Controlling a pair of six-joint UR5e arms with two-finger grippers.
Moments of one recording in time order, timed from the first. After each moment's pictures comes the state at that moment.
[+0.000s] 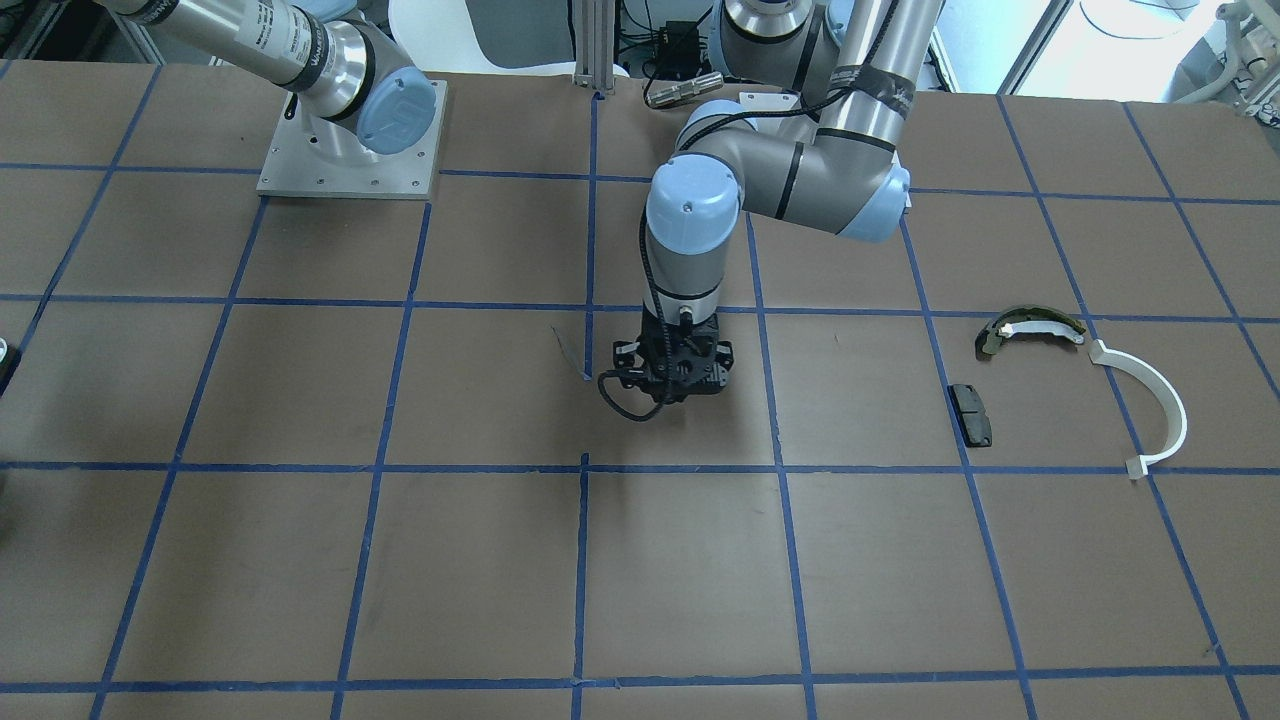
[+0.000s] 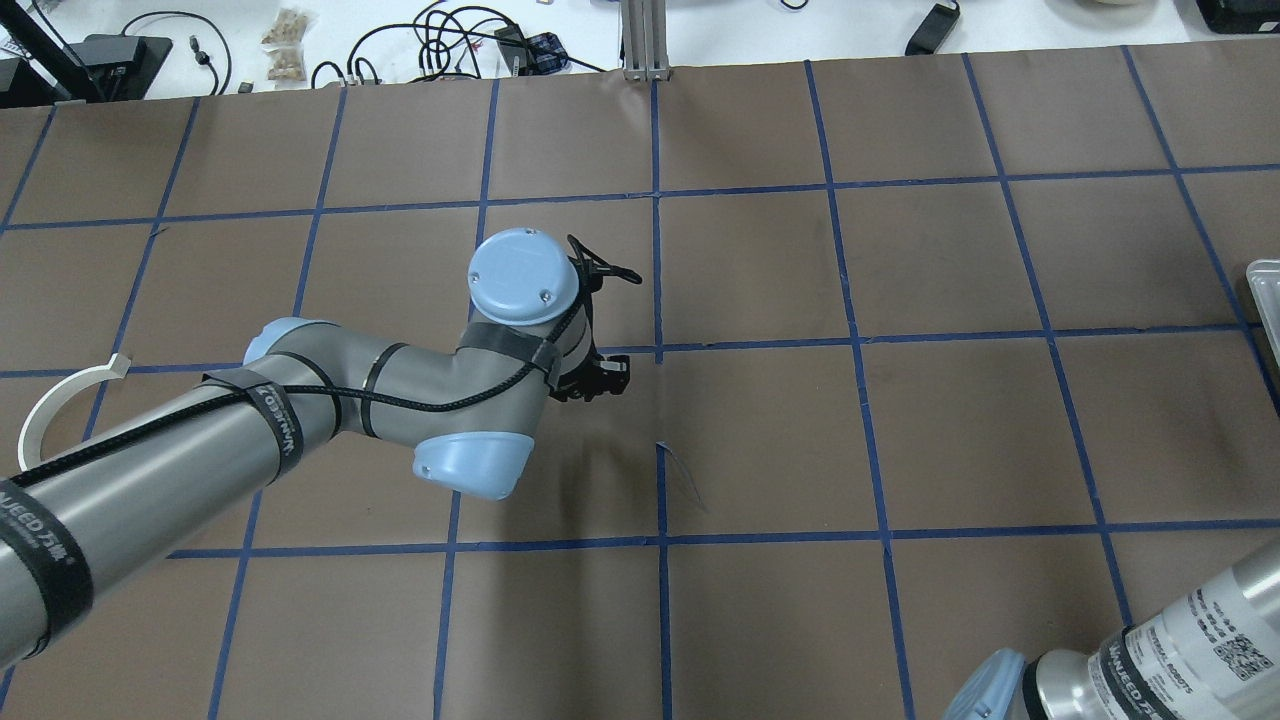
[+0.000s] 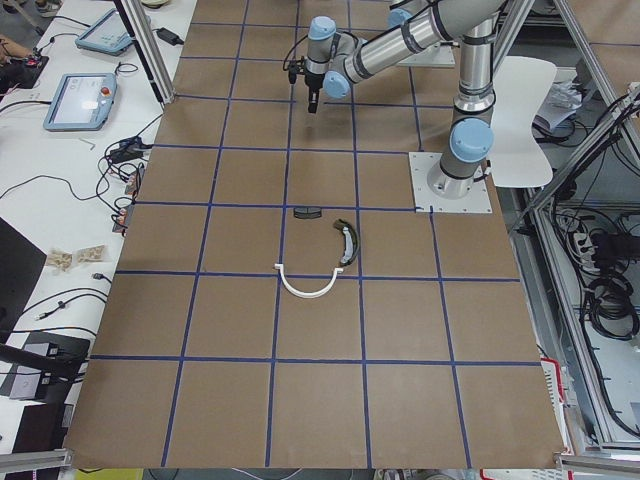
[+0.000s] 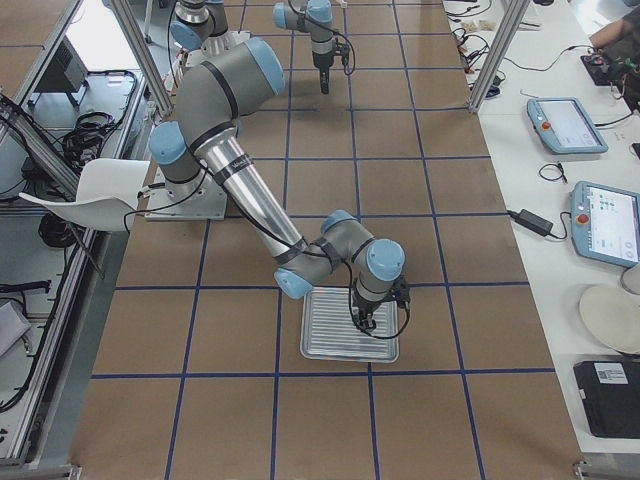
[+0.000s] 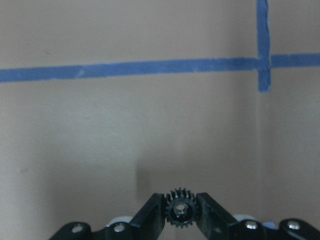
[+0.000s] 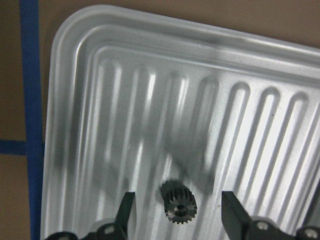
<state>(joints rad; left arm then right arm) -1.83 -1.86 -2.01 -0.76 1.62 -0.29 0.73 -0.91 1.50 -2.17 -1.70 -0.96</state>
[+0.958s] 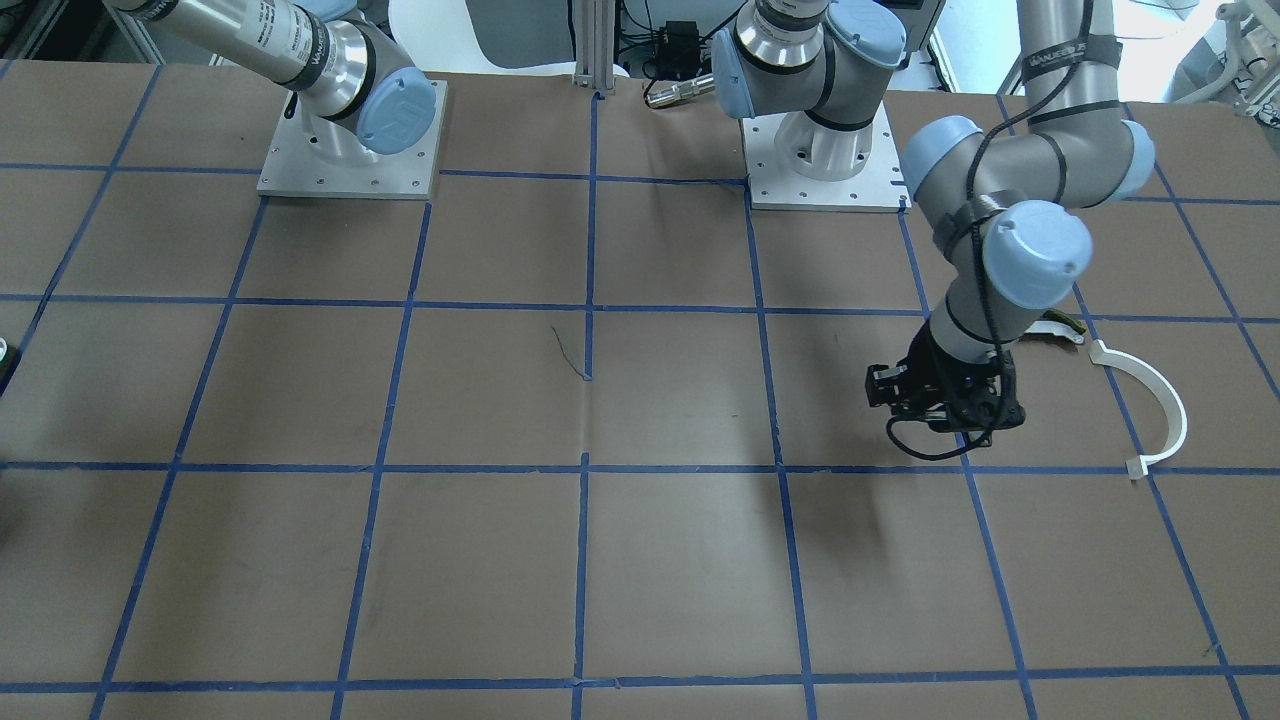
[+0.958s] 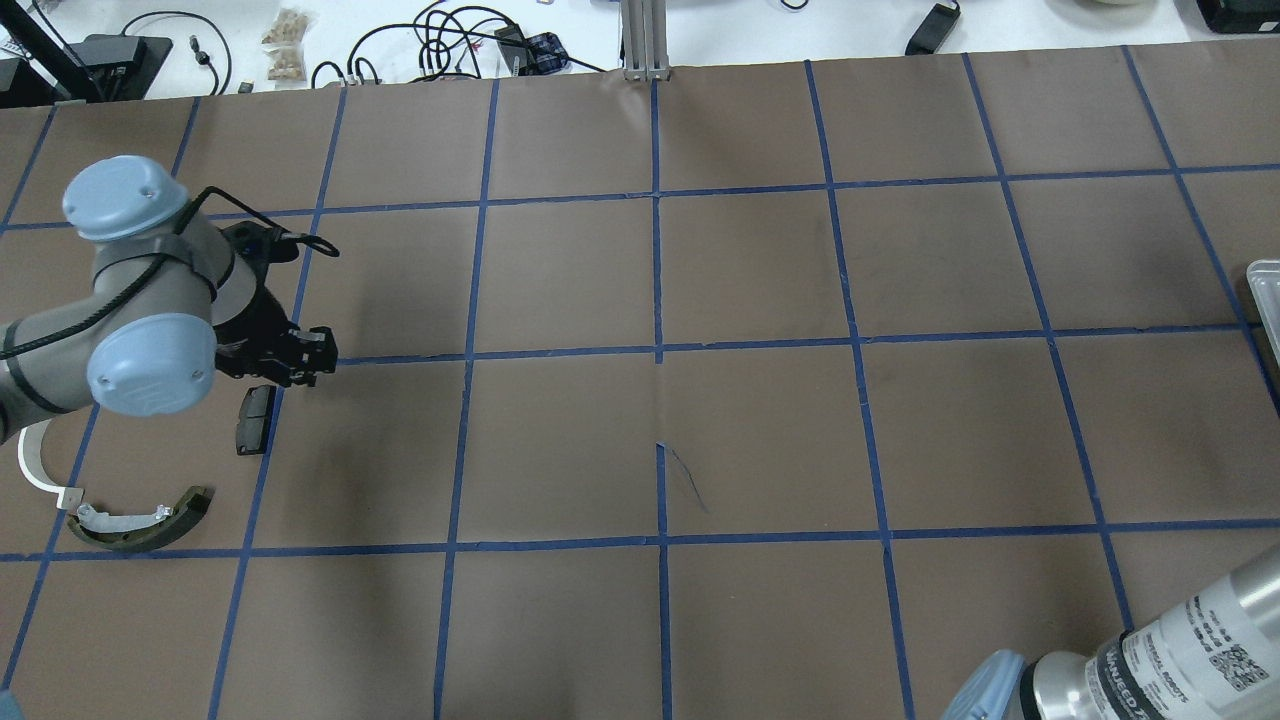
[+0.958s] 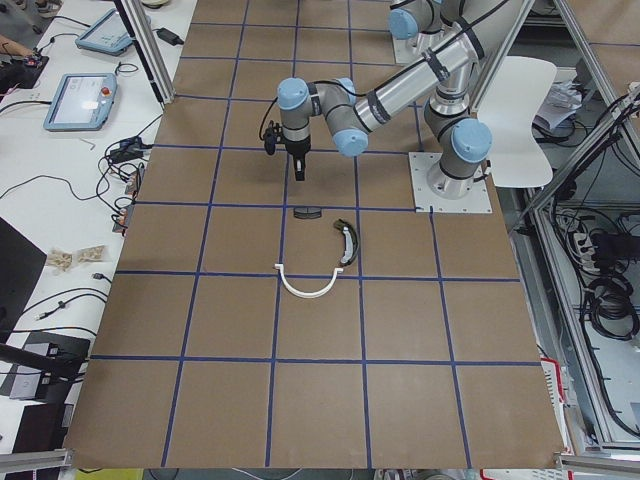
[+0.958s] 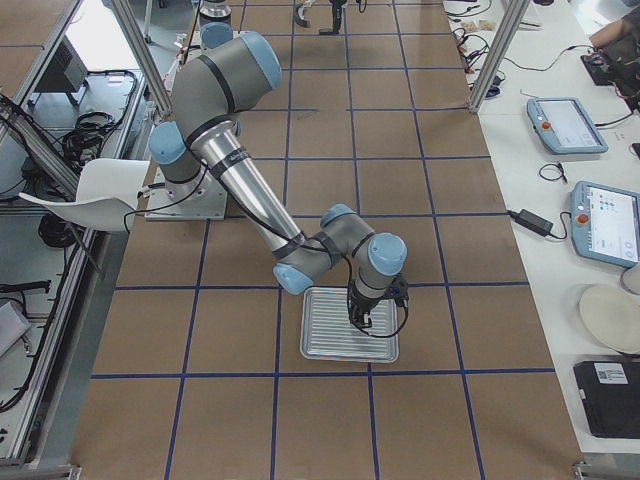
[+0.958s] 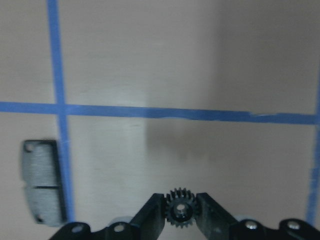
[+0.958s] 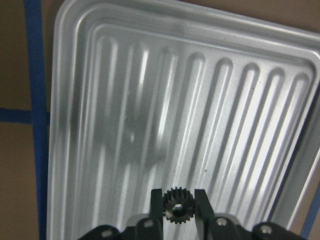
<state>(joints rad) -1.21 -1.78 -2.03 -0.94 1.63 0.32 0.74 -0.98 1.49 -2.08 -1.75 -0.95</state>
